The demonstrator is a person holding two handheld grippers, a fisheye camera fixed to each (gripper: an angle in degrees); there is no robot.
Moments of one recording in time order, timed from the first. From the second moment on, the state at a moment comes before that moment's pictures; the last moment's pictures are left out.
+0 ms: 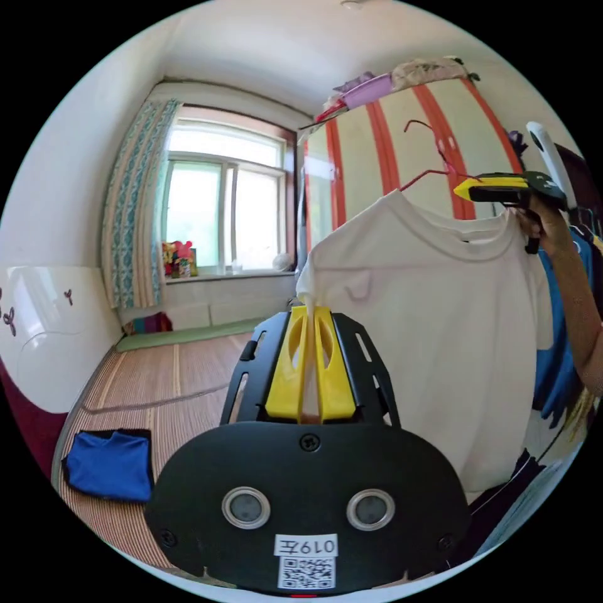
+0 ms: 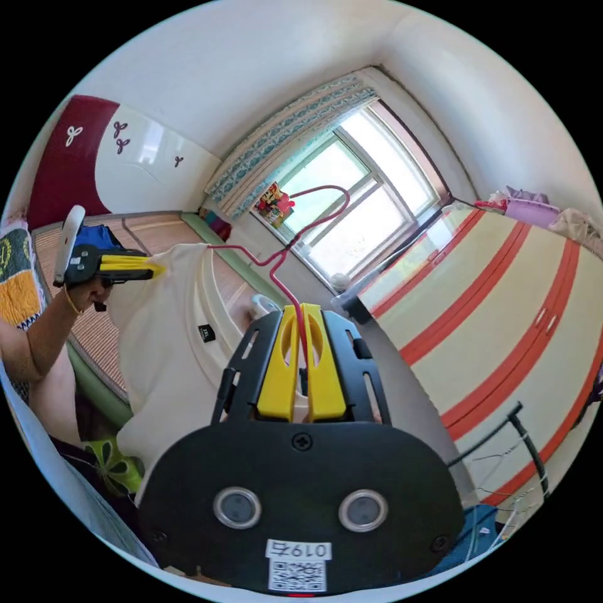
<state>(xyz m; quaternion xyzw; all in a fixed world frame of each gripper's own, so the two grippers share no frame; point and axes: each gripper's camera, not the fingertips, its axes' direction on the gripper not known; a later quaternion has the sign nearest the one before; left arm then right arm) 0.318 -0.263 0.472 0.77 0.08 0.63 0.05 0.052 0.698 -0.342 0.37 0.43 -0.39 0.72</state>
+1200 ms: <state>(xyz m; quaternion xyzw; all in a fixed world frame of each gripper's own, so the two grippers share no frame) 0.478 -0.398 0.225 0.81 0.05 0.41 0.41 0.278 0.570 -0.373 0.38 0.03 -0.21 0.90</state>
